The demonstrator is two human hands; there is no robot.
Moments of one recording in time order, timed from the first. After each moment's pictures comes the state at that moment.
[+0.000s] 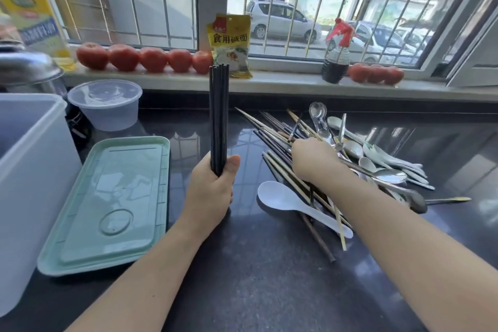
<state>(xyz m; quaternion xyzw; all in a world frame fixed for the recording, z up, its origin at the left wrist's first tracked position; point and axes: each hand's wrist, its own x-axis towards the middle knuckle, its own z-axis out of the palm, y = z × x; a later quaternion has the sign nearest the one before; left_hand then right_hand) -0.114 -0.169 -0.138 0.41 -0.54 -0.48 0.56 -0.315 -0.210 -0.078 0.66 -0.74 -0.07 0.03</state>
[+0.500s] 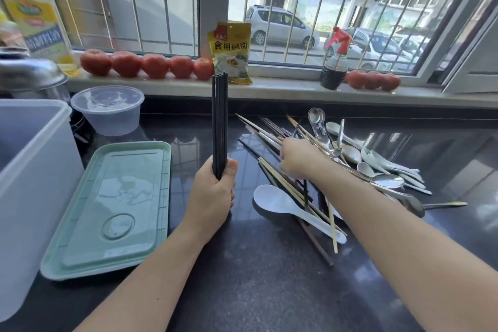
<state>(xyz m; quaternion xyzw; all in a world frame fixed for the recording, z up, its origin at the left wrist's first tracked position) -0.115 -0.167 -0.134 0.41 -0.52 -0.50 0.55 -0.311 -0.236 -0.084 0.67 -0.74 0.02 -0.07</state>
